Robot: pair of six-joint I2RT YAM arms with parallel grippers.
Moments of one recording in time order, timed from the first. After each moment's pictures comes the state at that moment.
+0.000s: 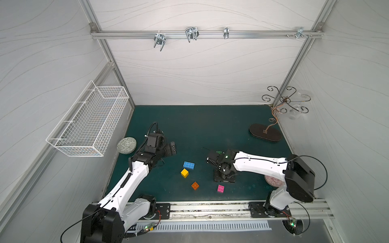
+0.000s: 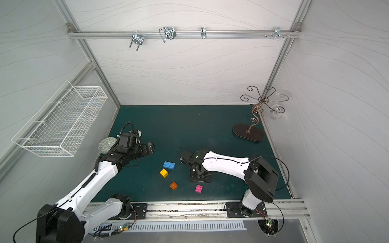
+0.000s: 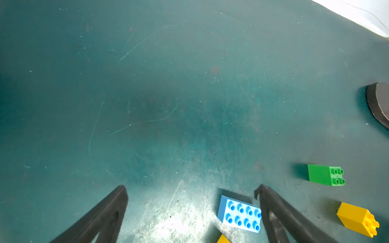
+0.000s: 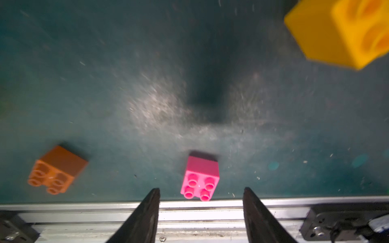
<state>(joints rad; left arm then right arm) -0.21 1.03 0.70 -0.51 0.03 -0.43 1.12 1.59 1.05 -1.02 -0.07 1.12</state>
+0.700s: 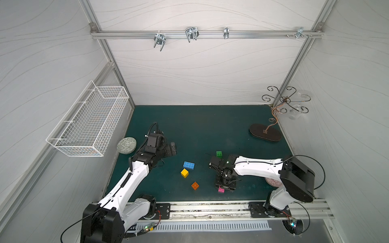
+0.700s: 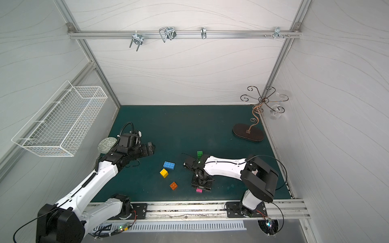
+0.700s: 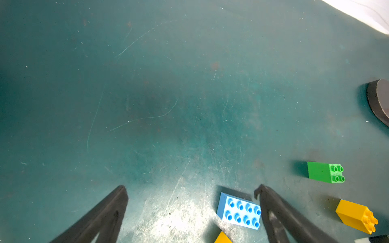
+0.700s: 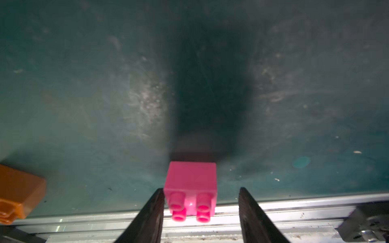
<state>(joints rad) -0.21 1.04 0.70 -0.52 0.03 -0.43 1.11 1.59 0.91 -0.88 -0.21 1.24</state>
